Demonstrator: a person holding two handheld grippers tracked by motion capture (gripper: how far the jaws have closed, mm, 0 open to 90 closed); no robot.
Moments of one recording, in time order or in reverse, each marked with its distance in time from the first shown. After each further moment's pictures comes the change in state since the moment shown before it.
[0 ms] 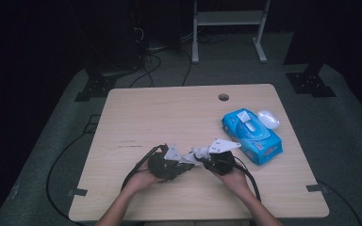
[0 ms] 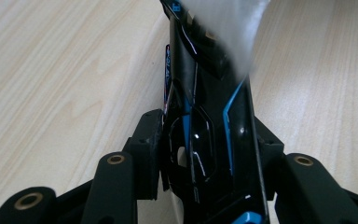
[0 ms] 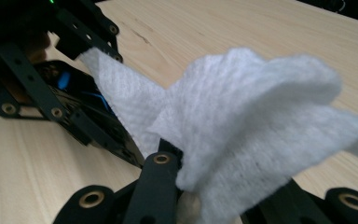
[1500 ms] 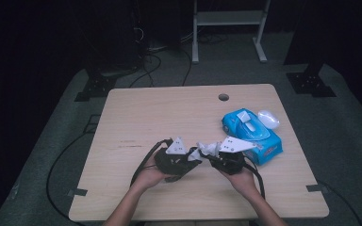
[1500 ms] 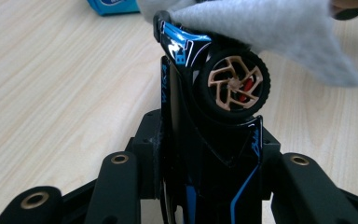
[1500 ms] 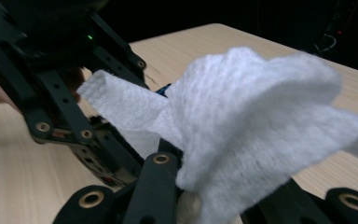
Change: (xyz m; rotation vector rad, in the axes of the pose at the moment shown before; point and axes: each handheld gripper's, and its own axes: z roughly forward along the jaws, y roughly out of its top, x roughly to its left) left arm -0.007 0.026 -0.009 -0.196 -0.062 -0.025; right arm -0.001 0.011 -0.034 -0.136 0.002 -0.021
